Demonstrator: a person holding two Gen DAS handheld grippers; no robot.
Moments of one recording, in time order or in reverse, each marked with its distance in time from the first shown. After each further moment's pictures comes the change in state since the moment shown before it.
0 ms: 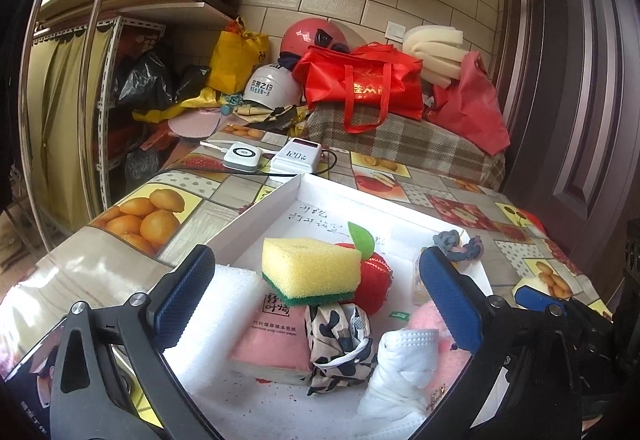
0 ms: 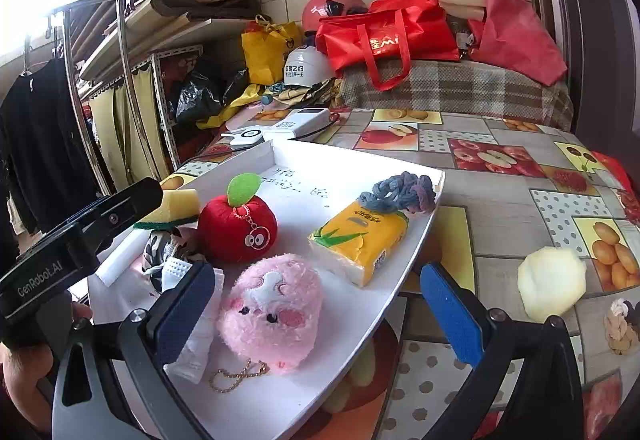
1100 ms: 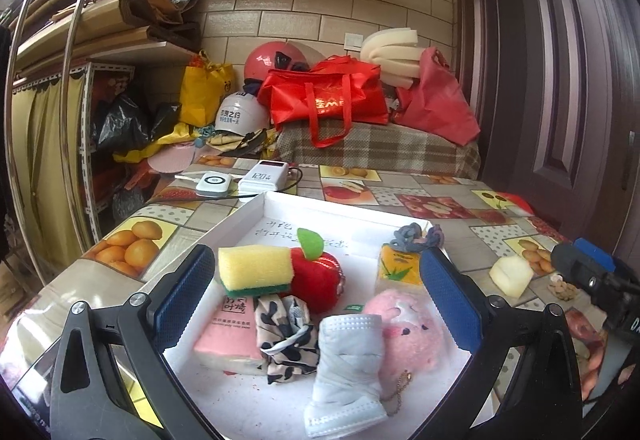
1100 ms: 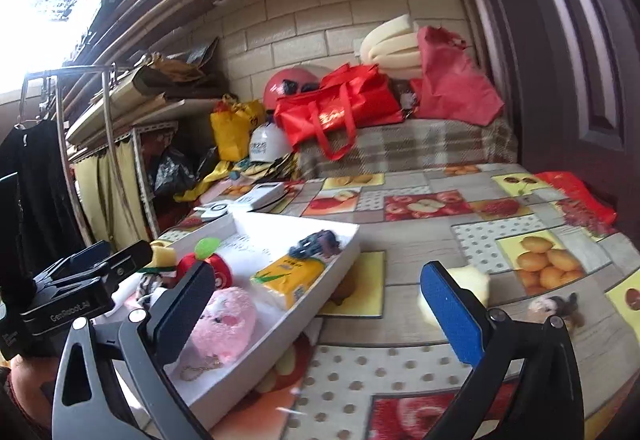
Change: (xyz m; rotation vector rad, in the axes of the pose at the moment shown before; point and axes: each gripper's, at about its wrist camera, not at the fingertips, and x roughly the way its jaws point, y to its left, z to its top) left arm -0.025 -0.045 -0.013 0.165 -0.078 -0.060; right arm -0.089 -0.048 -0.019 0.082 -0.301 -0.128
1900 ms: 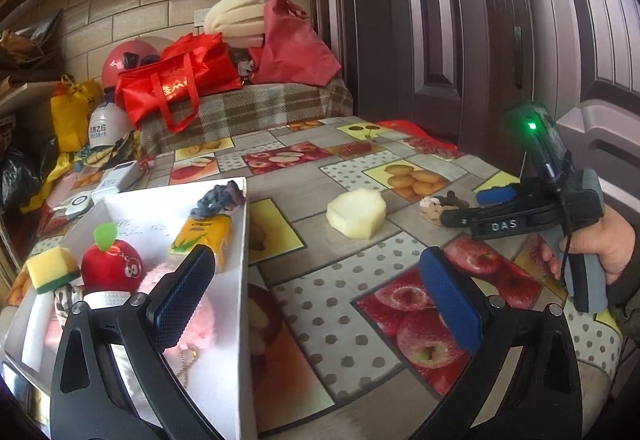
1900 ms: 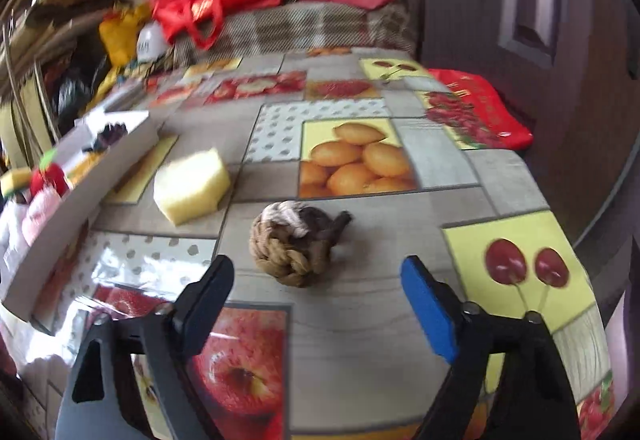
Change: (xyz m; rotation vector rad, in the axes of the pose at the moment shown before) left arm -0.005 -0.157 -0.025 0.308 0.154 -0.318; right arm 0.017 -0.154 -0.023 0.003 0.497 -0.244
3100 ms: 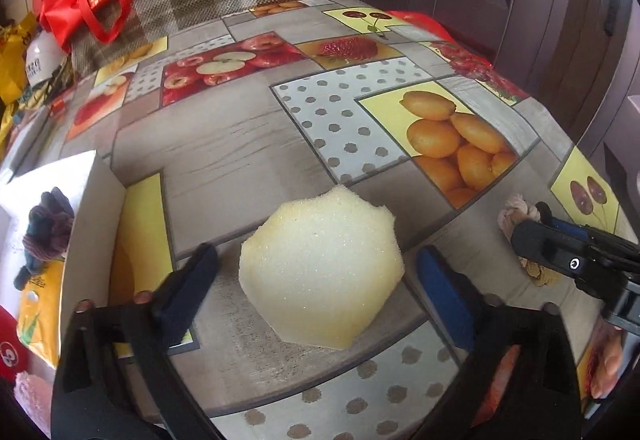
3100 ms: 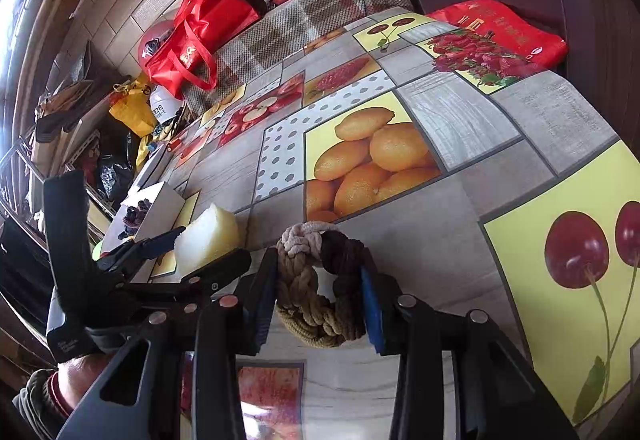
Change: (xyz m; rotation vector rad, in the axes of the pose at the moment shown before) left arm 0.208 -0.029 0.045 -0.075 0.456 -0.036; right arm 0.025 -0.061 0.007 0.354 0.014 0.325
